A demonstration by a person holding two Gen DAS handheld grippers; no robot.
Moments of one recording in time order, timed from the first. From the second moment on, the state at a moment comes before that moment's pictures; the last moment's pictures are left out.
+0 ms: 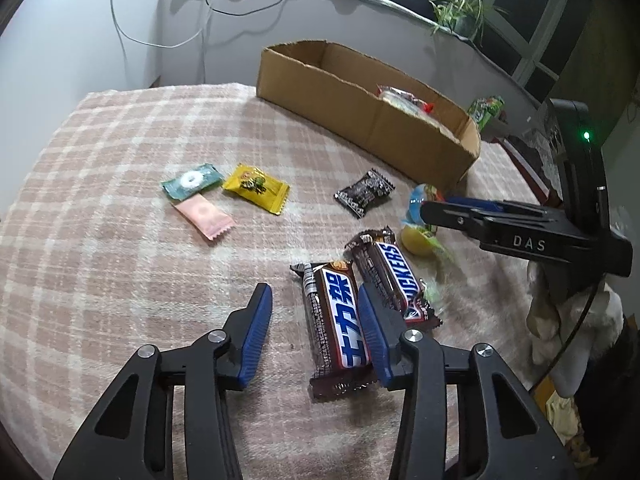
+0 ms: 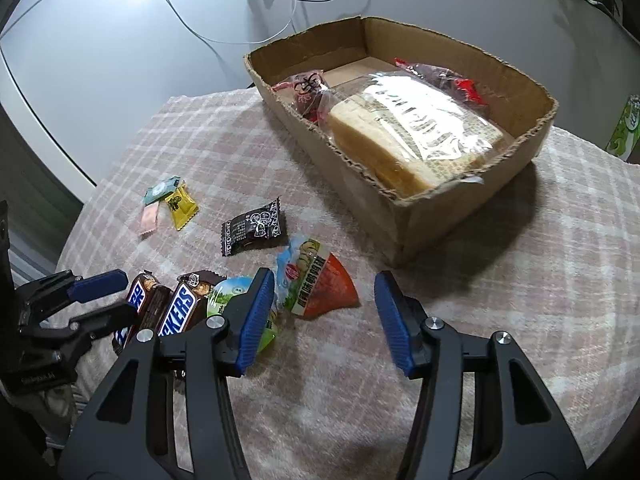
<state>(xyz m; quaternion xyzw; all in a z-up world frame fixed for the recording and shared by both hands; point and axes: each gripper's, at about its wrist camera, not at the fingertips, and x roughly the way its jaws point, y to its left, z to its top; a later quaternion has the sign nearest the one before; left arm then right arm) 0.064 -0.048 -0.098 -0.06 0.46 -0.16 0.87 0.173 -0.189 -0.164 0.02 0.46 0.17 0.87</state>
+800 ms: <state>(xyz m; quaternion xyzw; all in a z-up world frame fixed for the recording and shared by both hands) 0.064 -0.061 -0.104 -0.06 0.46 -0.19 0.87 0.176 -0.157 -0.168 -0.06 0.45 0.15 0.88</state>
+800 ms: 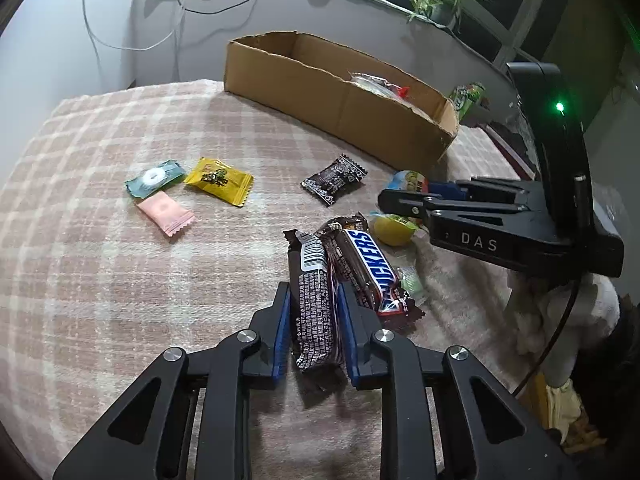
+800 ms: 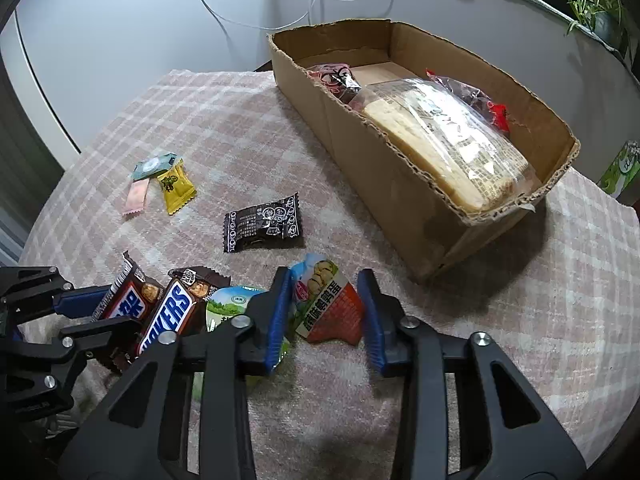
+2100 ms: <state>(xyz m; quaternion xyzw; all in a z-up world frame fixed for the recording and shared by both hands) 0.154 -0.048 -0.026 -0.06 0.37 -0.19 0.91 0.194 -0.218 -0.078 -0.02 0.36 0.13 0.92</state>
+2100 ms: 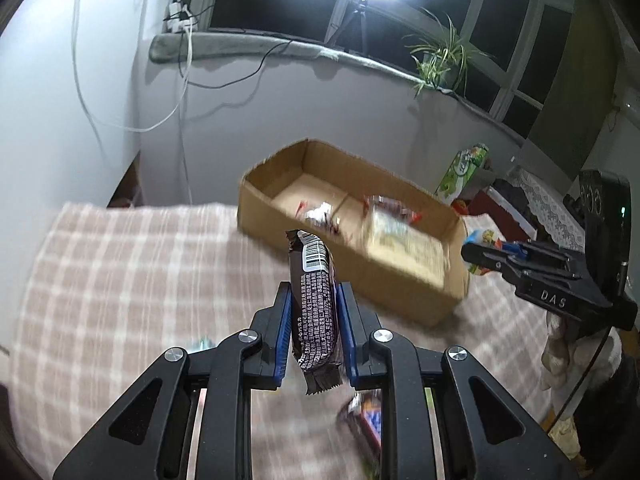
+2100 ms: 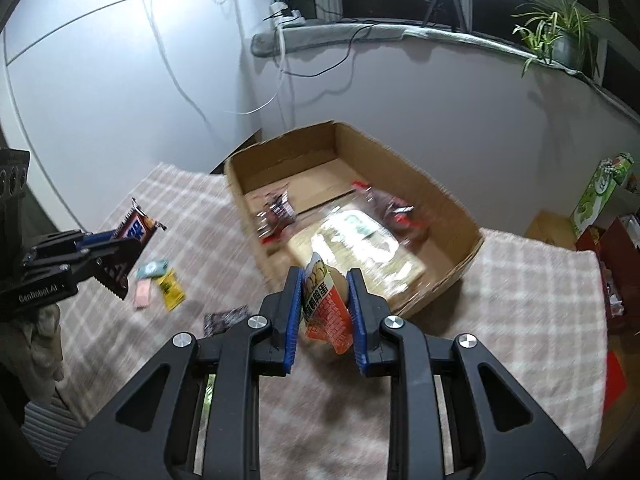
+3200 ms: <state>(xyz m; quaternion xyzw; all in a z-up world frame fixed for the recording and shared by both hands) 0.287 -0.101 -0.046 -0.05 0.41 -0.20 0.89 0.285 -0.254 -0.100 -0.01 0.40 0.10 0.91</state>
